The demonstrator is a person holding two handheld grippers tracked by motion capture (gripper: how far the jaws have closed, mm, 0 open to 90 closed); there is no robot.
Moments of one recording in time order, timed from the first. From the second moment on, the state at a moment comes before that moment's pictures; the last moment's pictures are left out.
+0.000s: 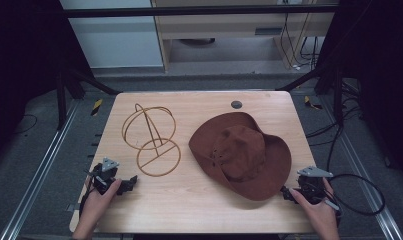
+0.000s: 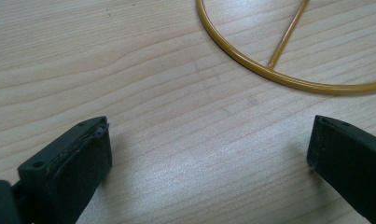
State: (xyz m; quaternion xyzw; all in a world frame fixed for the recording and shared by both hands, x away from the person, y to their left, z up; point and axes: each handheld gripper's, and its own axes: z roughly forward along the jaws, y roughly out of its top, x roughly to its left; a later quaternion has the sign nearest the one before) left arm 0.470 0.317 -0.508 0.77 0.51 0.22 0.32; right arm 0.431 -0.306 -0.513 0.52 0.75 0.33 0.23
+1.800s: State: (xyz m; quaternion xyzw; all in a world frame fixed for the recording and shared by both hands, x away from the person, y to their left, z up) left arm 0.467 0.317 -0.508 0.77 0.50 0.22 0.31; right arm 0.478 -0.211 -0.354 0.36 0.89 0.19 0.20
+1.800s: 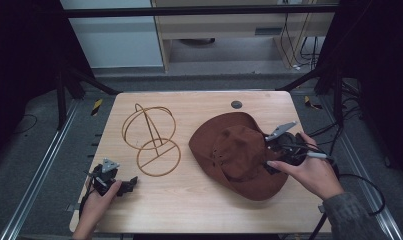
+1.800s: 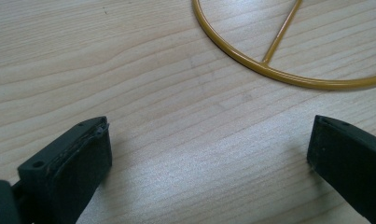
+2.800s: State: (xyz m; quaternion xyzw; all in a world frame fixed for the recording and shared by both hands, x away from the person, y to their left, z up) left arm 0.467 0.317 -0.508 0.78 0.50 0.22 0.32; right arm 0.545 -0.140 -0.343 0.31 0.93 0.14 0.14
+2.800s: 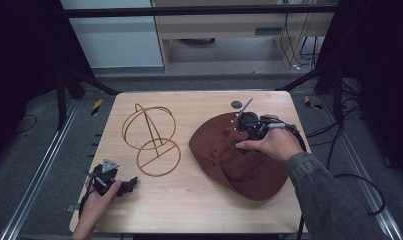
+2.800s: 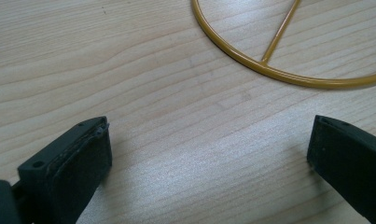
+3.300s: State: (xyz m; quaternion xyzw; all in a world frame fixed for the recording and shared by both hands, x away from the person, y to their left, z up) left arm 0.467 0.317 -0.508 0.78 0.50 0.22 0.32; right arm 0.579 -0.129 -0.358 0.34 0.92 0.18 0.10
